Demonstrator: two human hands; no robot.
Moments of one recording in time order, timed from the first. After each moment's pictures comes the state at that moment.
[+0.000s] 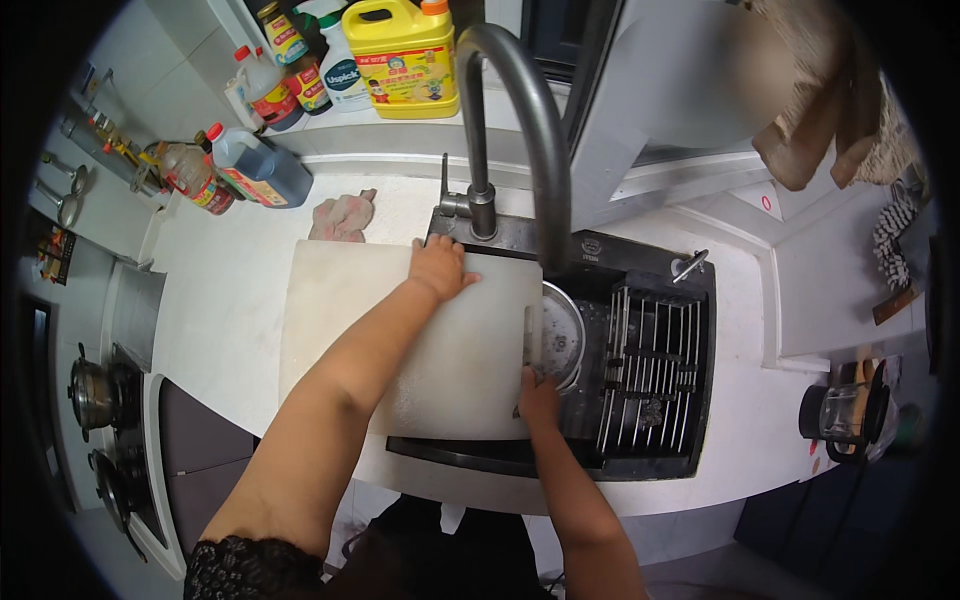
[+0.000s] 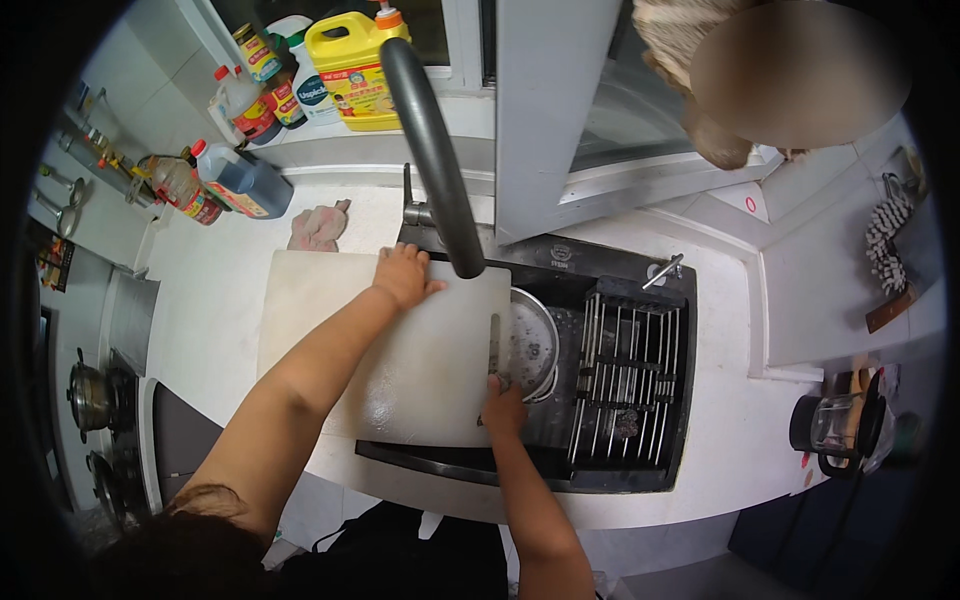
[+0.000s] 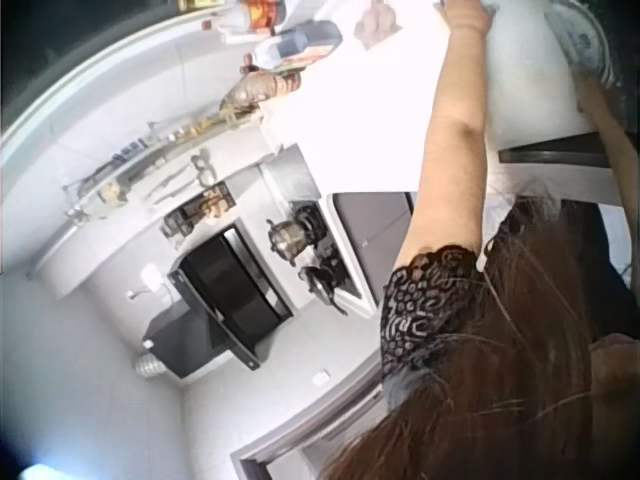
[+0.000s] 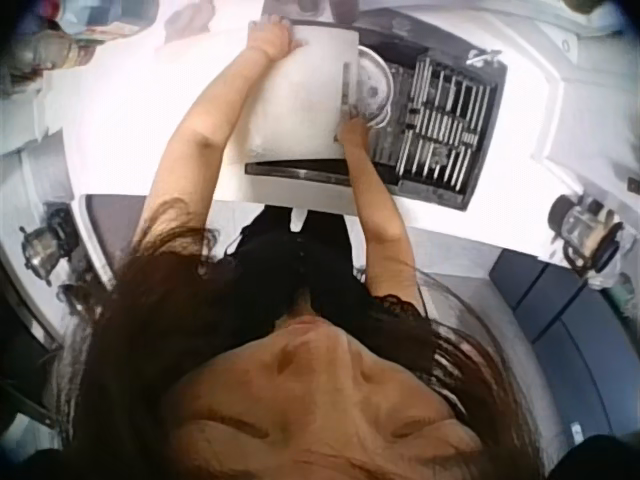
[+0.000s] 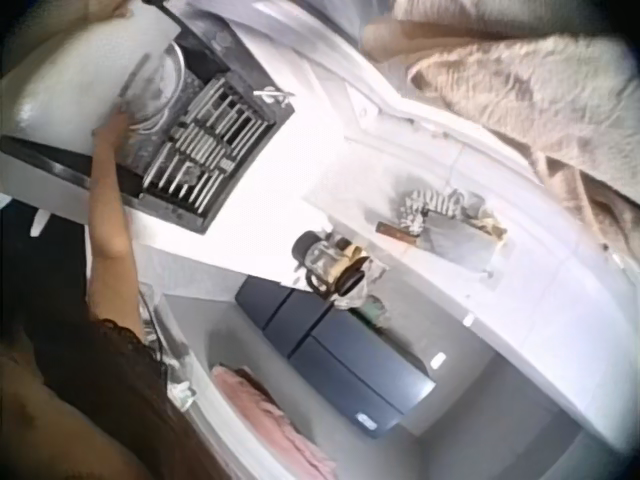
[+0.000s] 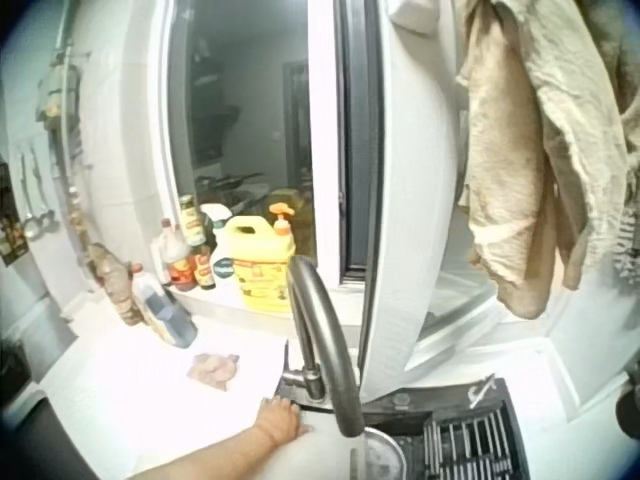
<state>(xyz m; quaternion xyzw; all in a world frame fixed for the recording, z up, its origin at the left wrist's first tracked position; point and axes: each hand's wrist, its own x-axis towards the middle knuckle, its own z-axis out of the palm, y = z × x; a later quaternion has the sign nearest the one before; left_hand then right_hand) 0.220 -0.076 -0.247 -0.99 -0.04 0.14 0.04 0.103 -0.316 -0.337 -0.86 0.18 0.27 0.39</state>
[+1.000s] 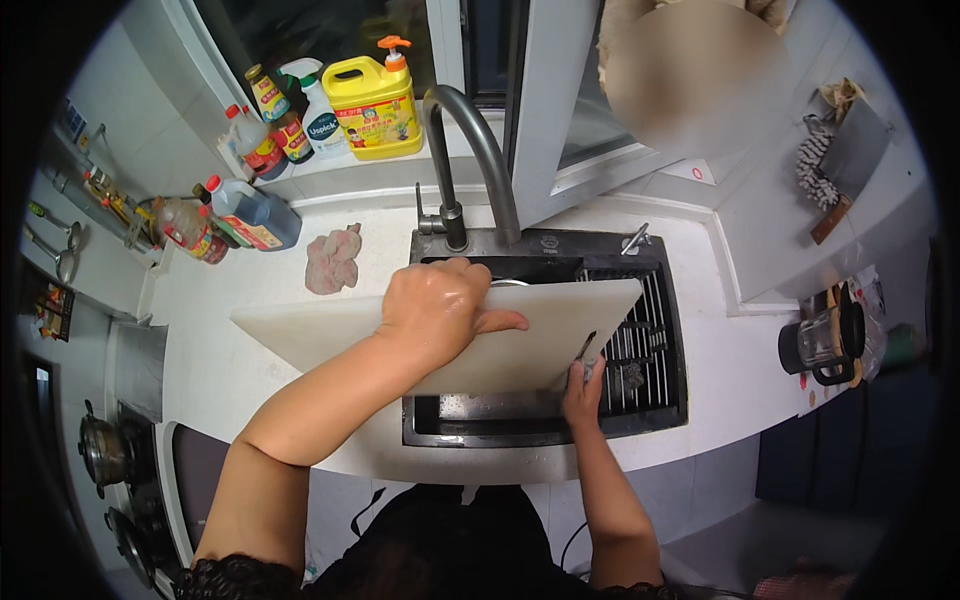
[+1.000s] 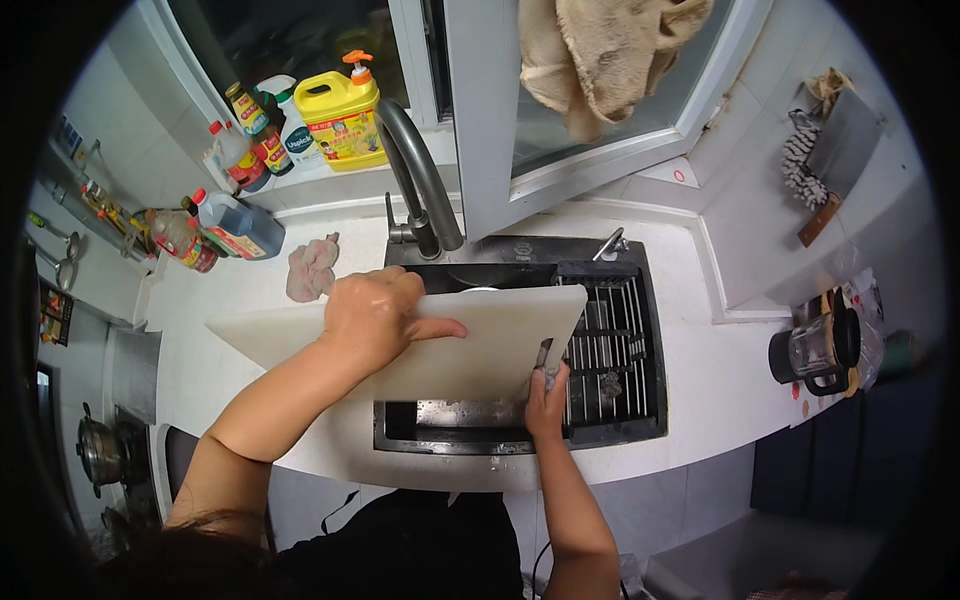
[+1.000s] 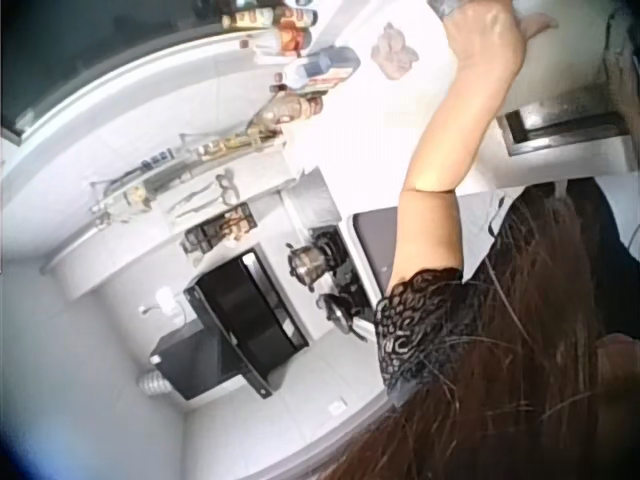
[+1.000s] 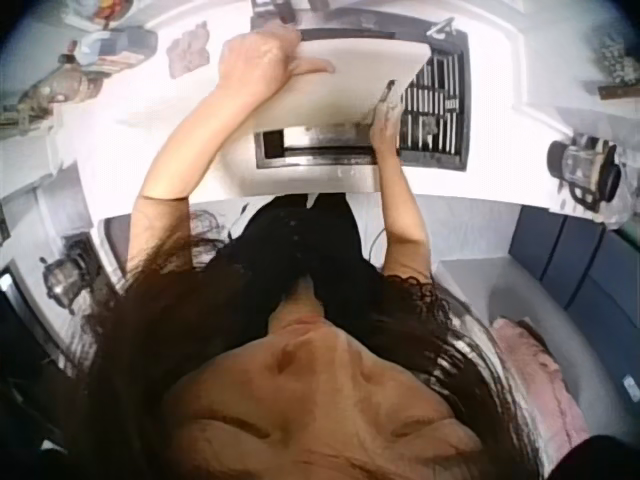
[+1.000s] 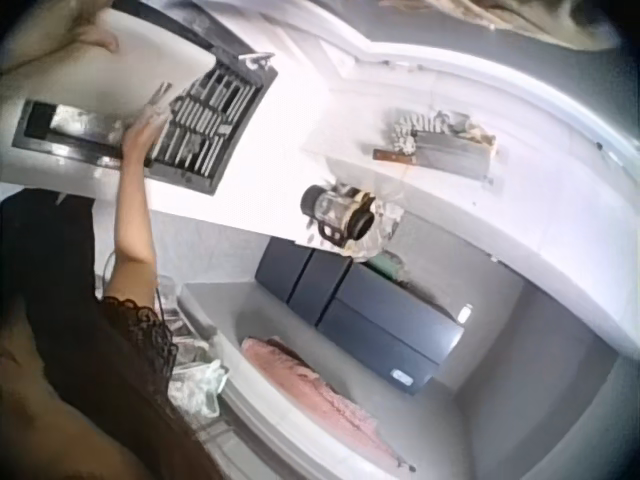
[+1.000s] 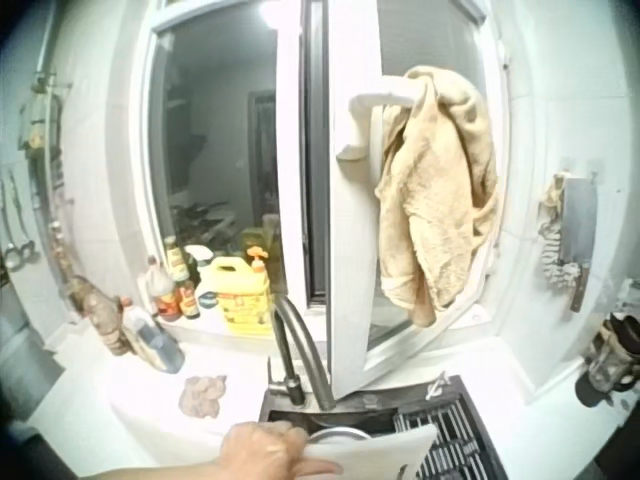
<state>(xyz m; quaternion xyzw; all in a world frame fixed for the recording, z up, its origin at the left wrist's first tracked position) 0.102 -0.153 -0.018 -0.95 0.18 -0.24 -0.10 0.063 -0.395 -0.263 -0.77 0.01 -0.08 0.63</state>
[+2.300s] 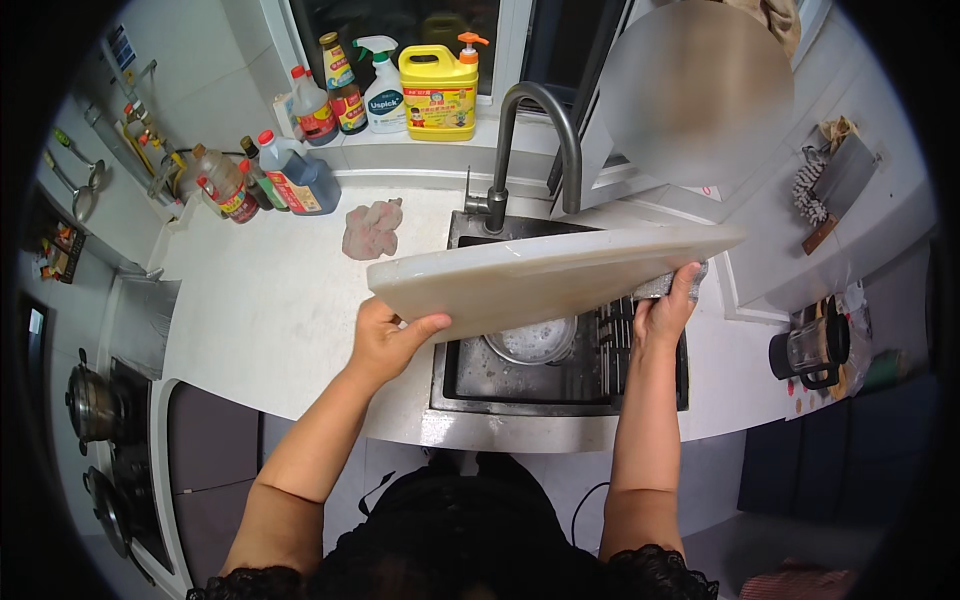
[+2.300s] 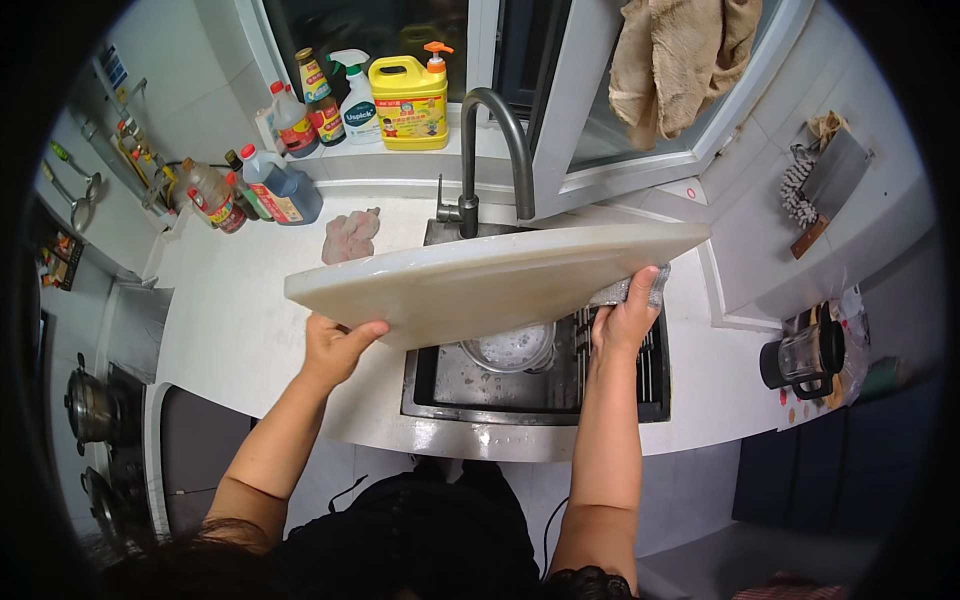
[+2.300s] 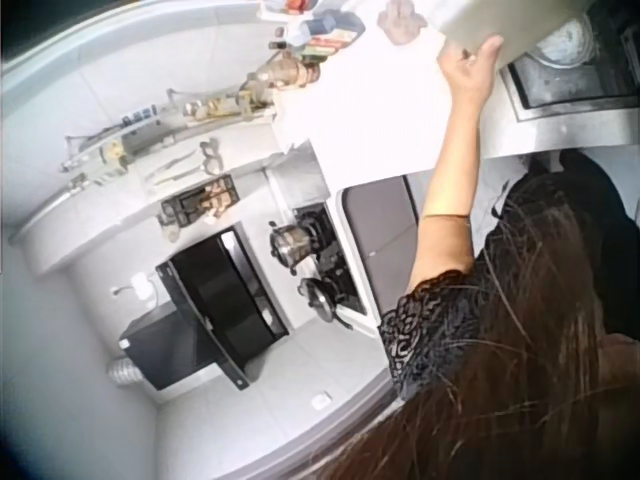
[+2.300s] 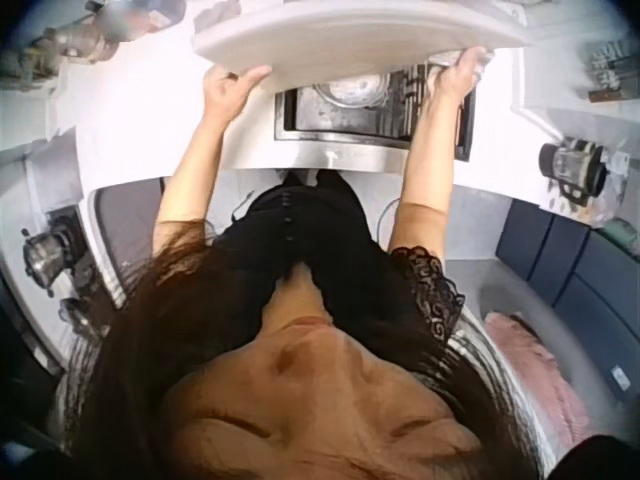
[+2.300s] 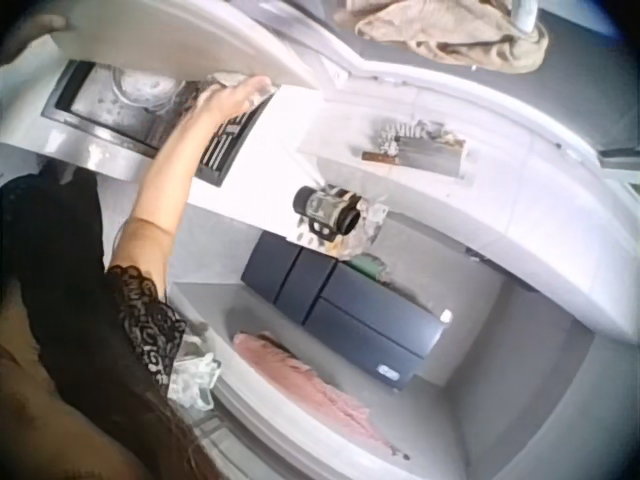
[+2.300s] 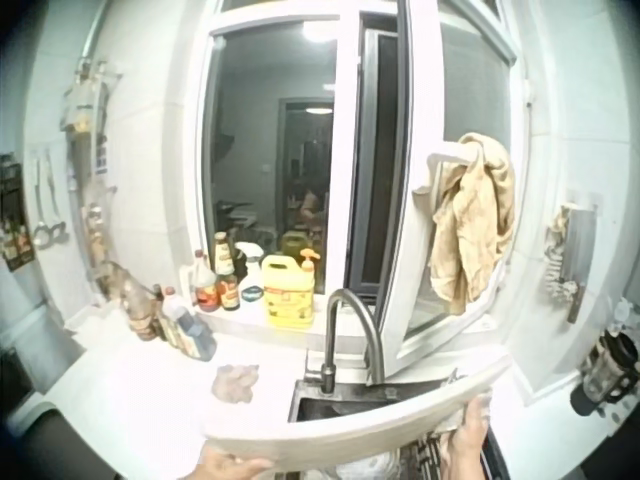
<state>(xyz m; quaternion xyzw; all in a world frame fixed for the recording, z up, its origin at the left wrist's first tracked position) -0.032 -0.054 -0.051 -0.73 0.06 -0.20 -0.65 0.123 -0.364 -0.081 -0.42 -0.01 -0.20 0.89</state>
